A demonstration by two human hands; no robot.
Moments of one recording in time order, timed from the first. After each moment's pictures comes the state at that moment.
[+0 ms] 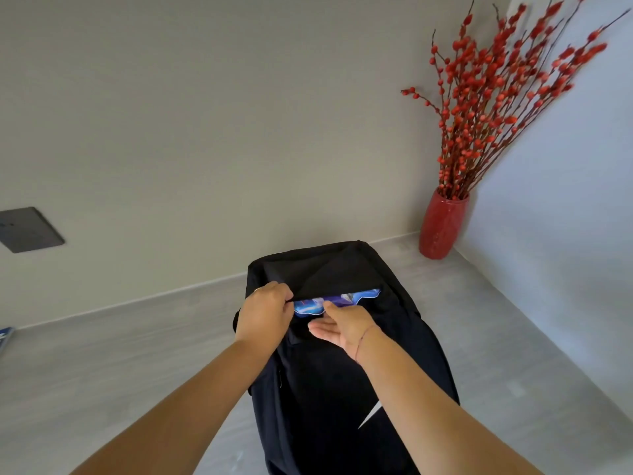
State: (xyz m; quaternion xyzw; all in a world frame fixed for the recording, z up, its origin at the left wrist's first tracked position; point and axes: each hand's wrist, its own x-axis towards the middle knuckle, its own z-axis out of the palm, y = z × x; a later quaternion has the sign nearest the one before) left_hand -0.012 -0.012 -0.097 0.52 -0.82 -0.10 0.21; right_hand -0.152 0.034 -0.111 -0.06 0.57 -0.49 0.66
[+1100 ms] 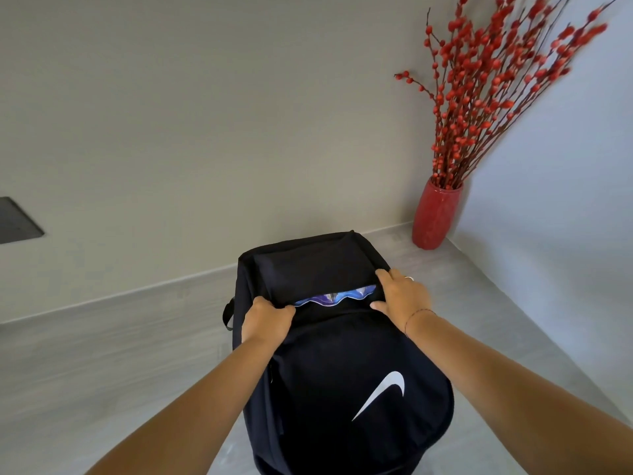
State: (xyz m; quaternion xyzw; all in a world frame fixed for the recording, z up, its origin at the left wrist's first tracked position) left_hand -0.035 -0.007 -0.129 0.70 -0.57 -0.39 0.18; right_hand -0.271 0.051 -0.142 -0.59 0.80 -0.02 0.03
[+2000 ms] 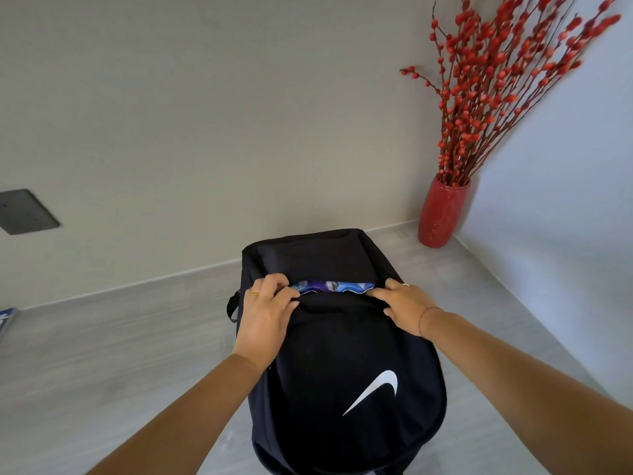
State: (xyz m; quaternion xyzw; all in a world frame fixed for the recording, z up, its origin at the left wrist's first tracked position) left_hand -0.016 0.023 -0.124 0.42 -0.86 -0.02 0.29; right_hand -0.291 0.062 -0.153 -0.71 0.70 0.05 0.10
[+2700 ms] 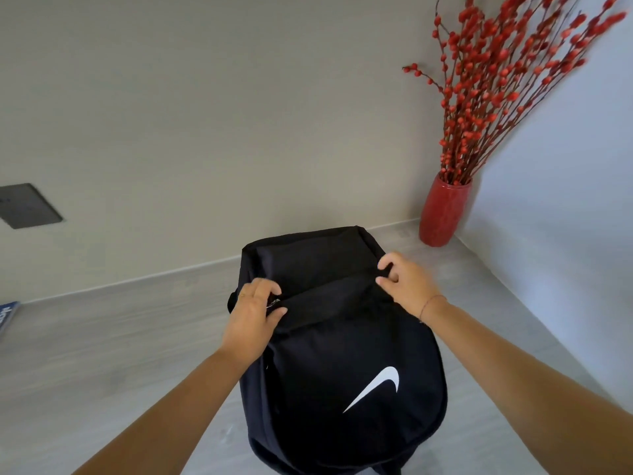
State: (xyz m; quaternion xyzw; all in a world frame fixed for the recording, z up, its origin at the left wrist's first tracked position) left_hand 0.003 0.007 -0.138 0.49 -0.81 -0.21 0.26; right_hand -0.281 0.063 -0.112 -0.56 0.77 -0.26 0.18
